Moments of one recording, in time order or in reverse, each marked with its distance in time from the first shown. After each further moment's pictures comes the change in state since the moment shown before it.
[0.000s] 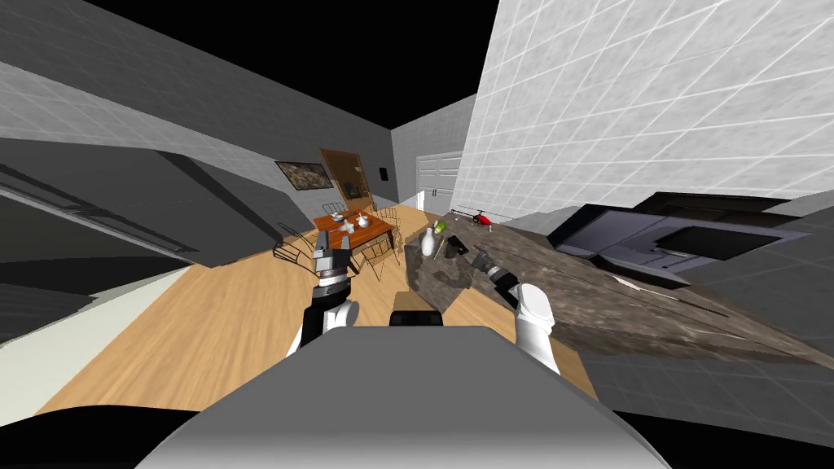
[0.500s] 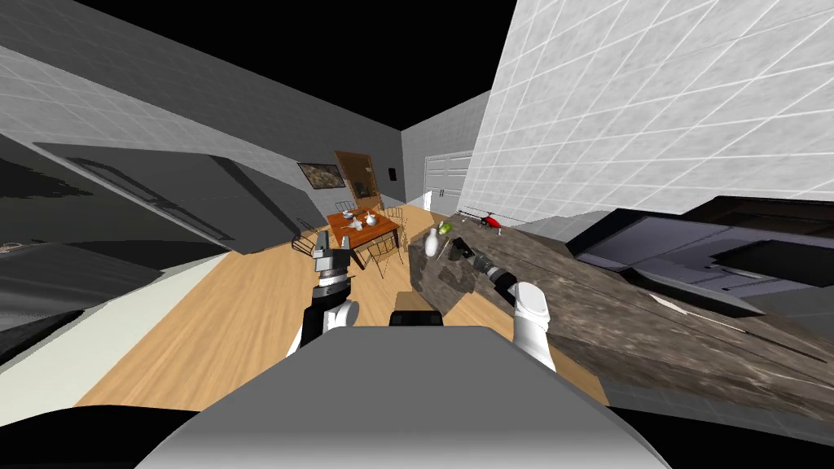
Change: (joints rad) left arm 0.000 0.000 0.000 0.000 0.000 0.000 0.000; right arm -0.035 0.011 -0.037 0.034 0.135 -0.025 0.141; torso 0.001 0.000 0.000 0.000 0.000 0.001
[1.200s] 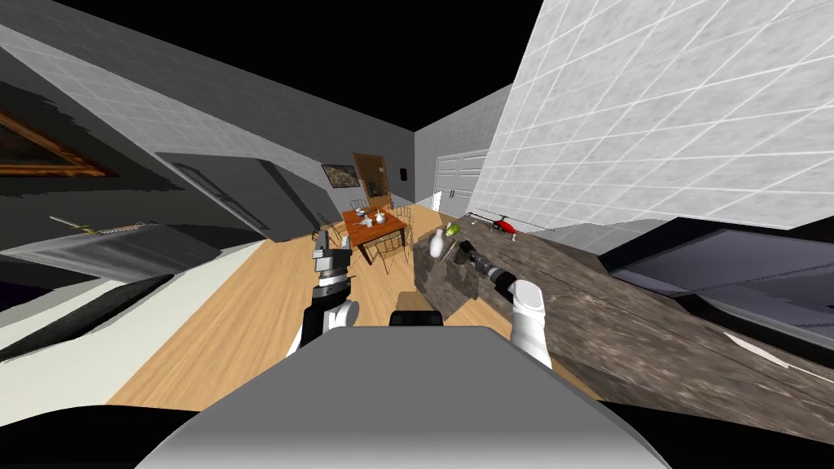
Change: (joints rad) left arm 0.000 0.000 0.000 0.000 0.000 0.000 0.000; right arm -0.049 0.003 -0.053 0.048 0.163 -0.036 0.169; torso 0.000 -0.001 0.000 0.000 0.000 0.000
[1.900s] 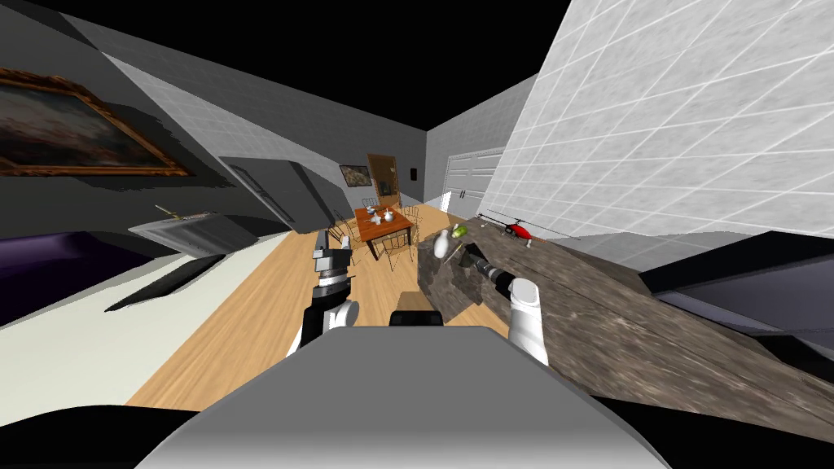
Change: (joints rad) left arm 0.000 0.000 0.000 0.000 0.000 0.000 0.000; right arm -0.043 0.002 -0.045 0.042 0.159 -0.037 0.176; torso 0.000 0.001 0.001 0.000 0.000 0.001
